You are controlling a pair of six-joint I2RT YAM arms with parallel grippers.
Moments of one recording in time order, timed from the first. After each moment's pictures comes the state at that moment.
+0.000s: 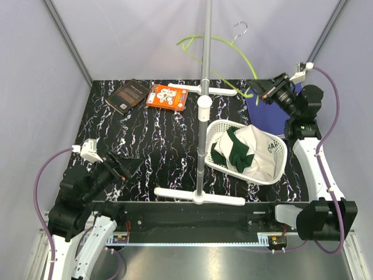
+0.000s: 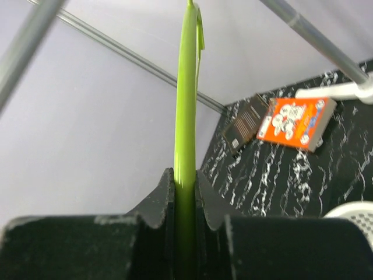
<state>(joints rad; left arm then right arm) -0.26 0.28 0.83 -0.83 0.24 -0.77 -0.01 1.18 1.06 0.24 -0.61 1.04</state>
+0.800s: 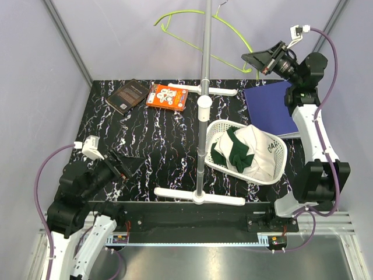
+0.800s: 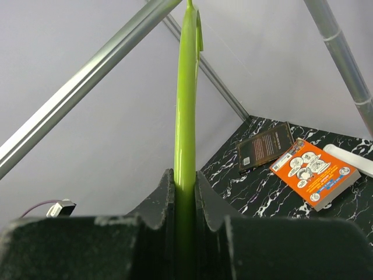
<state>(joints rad) -0.26 0.33 0.87 -0.85 0.28 -0.76 -0.03 1.54 1.51 0.40 -0.89 0.98</state>
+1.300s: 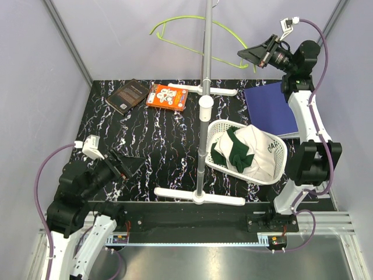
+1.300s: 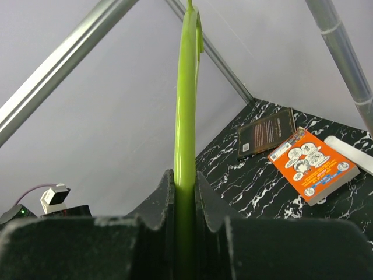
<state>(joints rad) -0.26 0.33 0.88 -0.85 0.30 -0.76 -0.03 1.75 1.72 0.36 -1.01 0.96</state>
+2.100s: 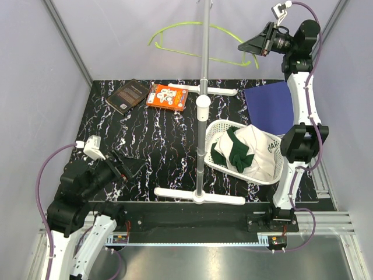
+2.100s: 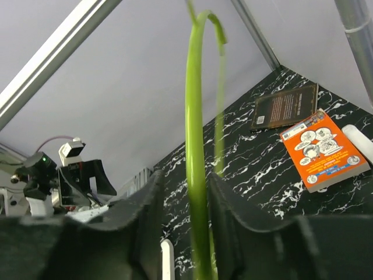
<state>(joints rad) -0.26 0.34 0.88 -0.87 0.30 -0.74 -0.06 2.12 2.30 0.16 -1.30 0.95</state>
